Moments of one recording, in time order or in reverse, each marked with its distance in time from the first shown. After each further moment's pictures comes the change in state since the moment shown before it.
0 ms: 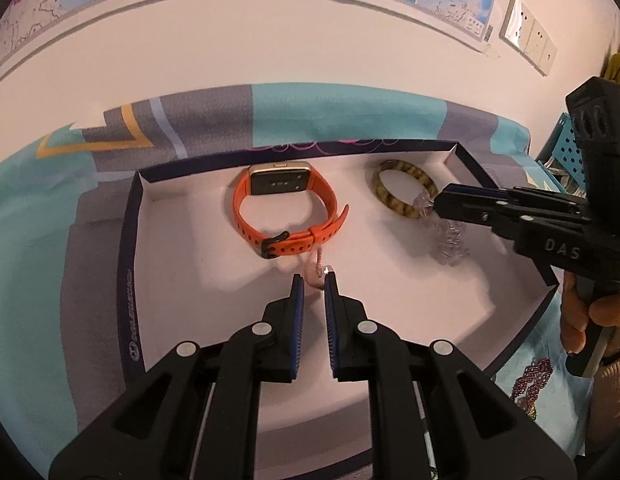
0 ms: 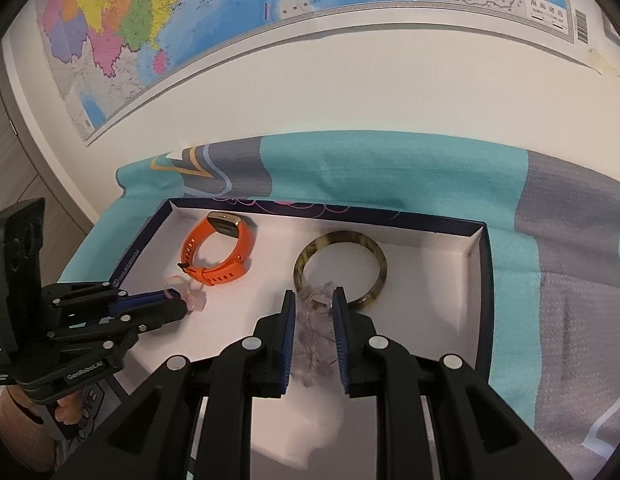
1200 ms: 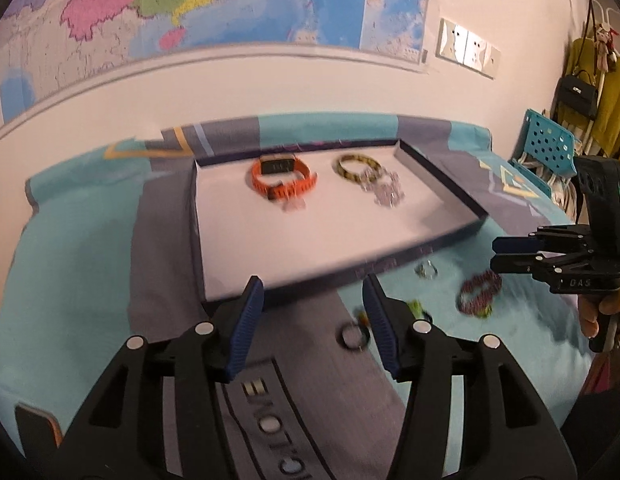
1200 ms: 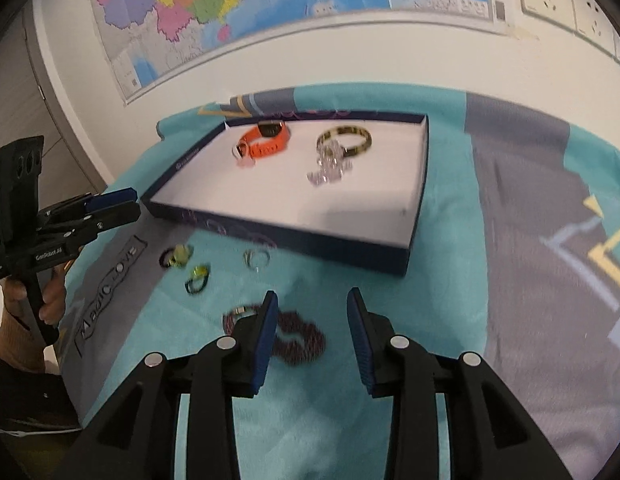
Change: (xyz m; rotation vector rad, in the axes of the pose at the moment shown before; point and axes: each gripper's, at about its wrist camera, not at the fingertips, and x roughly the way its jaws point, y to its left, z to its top) left arm -0.108 -0.018 -0.092 0.070 -0.164 0.021; right arm -0.102 0.004 -0.130 -0.055 0.018 0.009
